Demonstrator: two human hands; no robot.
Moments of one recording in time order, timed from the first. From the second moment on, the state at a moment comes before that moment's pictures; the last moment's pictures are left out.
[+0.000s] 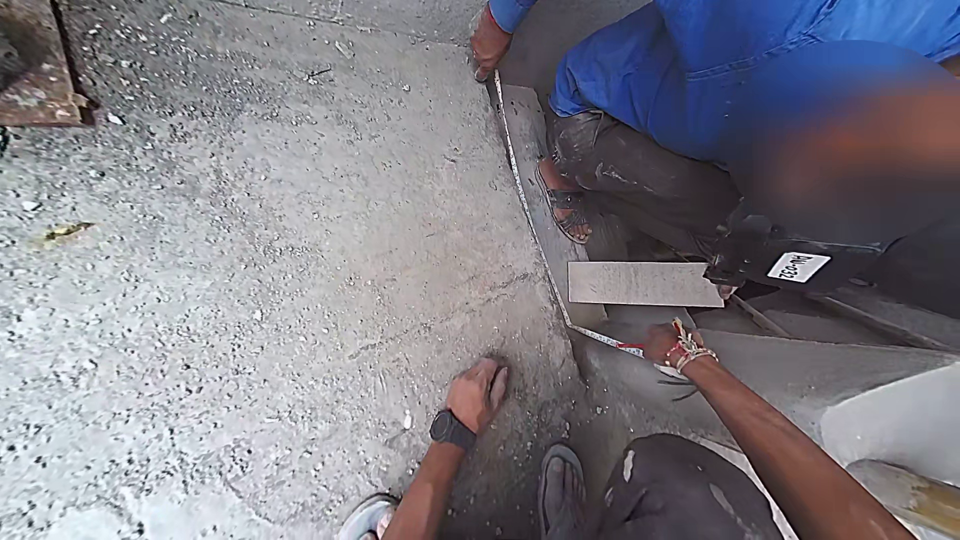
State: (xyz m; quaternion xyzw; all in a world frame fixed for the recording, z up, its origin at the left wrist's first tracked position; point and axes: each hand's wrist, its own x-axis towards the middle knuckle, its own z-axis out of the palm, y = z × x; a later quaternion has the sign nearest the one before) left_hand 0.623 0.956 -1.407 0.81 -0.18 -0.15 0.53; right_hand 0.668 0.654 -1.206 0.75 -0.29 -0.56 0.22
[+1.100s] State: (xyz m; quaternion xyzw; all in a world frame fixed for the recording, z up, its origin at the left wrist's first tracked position) left_hand 0.623 0.954 -1.411 0.82 -0.19 -0.13 0.53; right_hand 0.680 0.650 -1.230 0.71 -0.28 -0.60 0.23
